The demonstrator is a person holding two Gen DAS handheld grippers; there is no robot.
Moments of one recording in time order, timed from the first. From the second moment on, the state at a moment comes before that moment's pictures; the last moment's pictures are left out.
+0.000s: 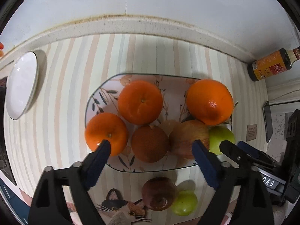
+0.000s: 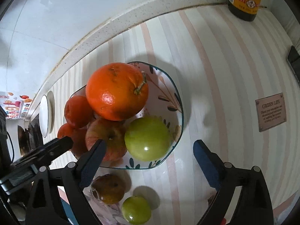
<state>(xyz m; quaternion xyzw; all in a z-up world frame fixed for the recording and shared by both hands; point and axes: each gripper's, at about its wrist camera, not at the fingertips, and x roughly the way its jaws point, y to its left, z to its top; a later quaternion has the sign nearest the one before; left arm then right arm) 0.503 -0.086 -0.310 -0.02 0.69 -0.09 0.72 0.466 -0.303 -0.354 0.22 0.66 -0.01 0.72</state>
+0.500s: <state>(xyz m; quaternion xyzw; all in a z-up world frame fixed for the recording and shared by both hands) 0.462 -0.055 -0.285 0.02 0.64 -0.04 0.77 0.425 -0.272 -0.300 0.08 0.64 -0.05 0.76</state>
